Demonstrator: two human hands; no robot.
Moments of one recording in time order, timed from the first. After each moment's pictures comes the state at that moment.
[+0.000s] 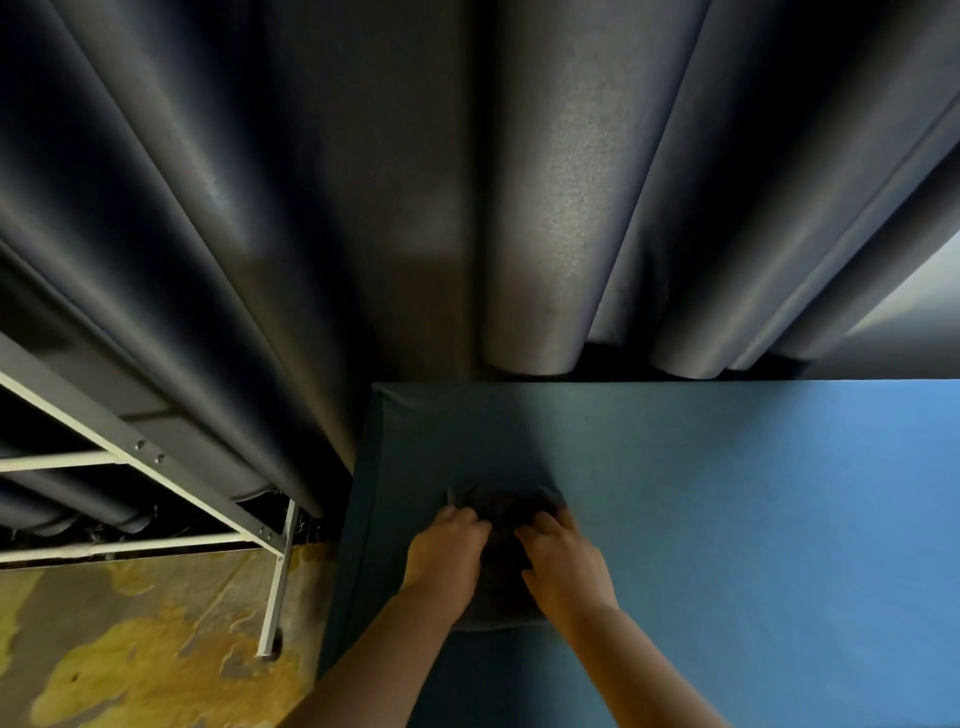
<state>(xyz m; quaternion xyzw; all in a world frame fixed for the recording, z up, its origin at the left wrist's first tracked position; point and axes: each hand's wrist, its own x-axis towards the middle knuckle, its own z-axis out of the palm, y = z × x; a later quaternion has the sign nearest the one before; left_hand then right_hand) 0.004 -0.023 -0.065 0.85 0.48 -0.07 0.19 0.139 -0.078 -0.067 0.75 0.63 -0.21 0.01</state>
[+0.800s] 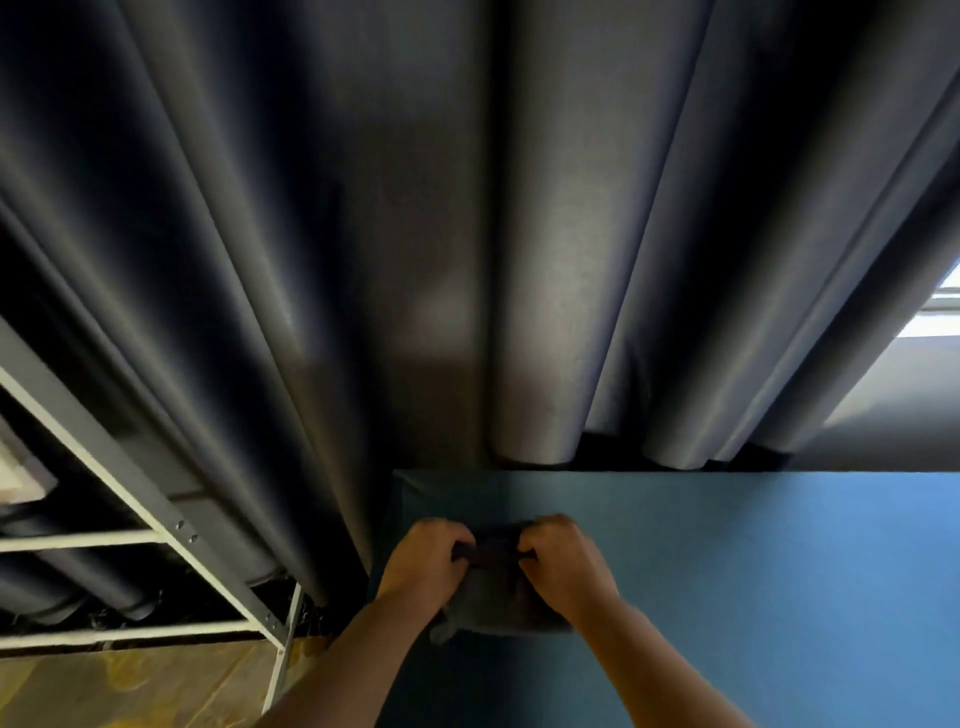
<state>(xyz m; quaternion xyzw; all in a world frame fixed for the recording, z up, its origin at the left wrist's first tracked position) -0.018 0.015 0.024 0.80 0.52 0.09 0.27 0.145 -0.037 0.034 0.73 0.64 -0.19 -0.10</state>
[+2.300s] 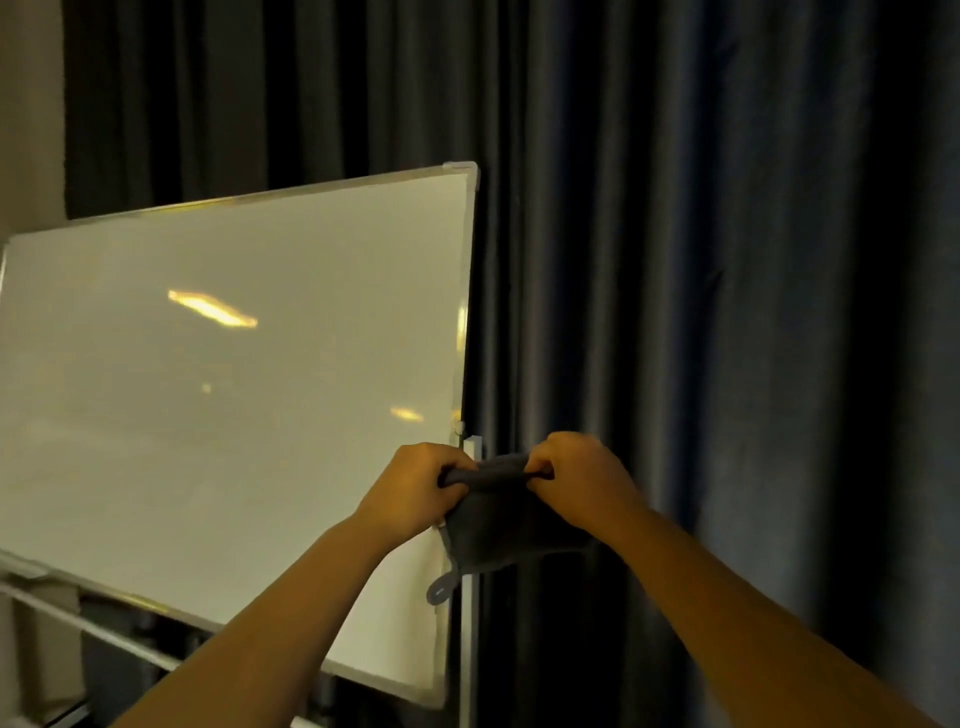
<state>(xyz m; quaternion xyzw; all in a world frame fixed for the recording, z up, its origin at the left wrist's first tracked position) -0.409 0.022 0.396 0.76 0.53 0.38 0.01 -0.214 0.043 0.412 0.45 0.83 0.08 -0.32</state>
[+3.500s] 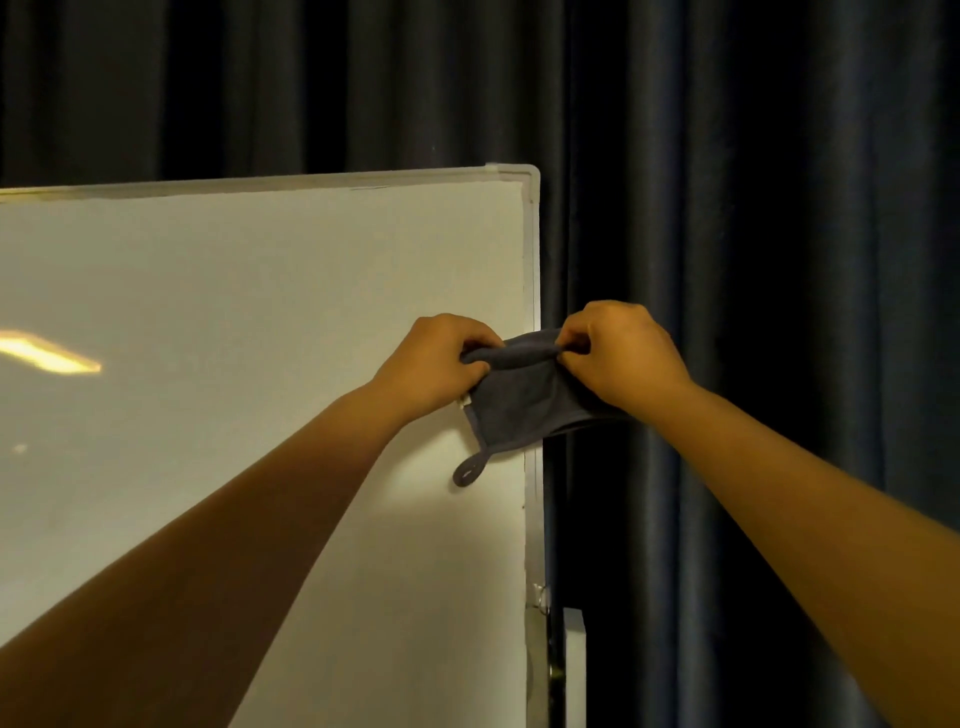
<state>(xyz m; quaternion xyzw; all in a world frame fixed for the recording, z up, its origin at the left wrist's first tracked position) -0.537 0.288 0.581 0.81 0.36 0.45 -0.10 -0.350 0.249 0.587 0.51 0.70 0.27 -0.42</state>
